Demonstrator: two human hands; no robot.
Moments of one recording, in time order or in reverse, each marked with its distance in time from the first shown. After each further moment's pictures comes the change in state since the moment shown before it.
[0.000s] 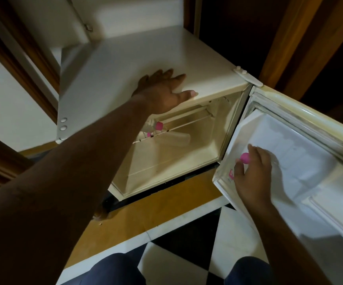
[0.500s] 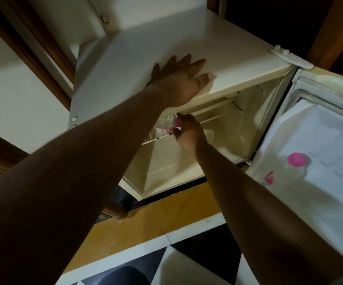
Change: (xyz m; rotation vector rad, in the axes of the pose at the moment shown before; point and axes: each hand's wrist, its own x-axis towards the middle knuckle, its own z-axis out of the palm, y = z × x) left_hand 0.008 -0.002 0.002 -0.022 0.005 -0.029; right_hand 0.077 -0.127 0.189 0.073 -0.478 -0.275
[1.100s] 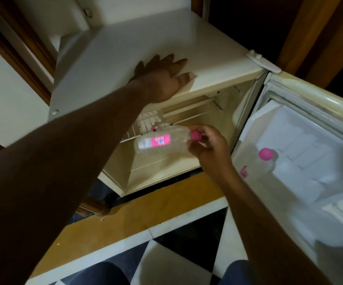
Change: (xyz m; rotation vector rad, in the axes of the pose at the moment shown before) left_hand 0.003 0.002 -0.001 0.032 -0.004 -0.033; right_hand -0.114 0.018 -0.093 0.685 0.129 0.095
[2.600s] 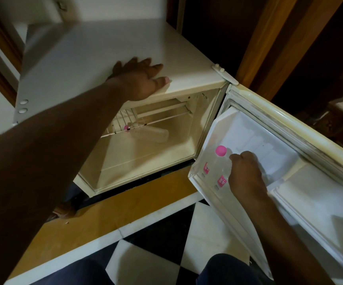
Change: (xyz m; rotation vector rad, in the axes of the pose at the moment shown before) left_hand 0.003 -0.006 0.002 0.038 0.027 0.048; right_hand -0.069 -0.012 -0.115 -1.384 0.055 0.304
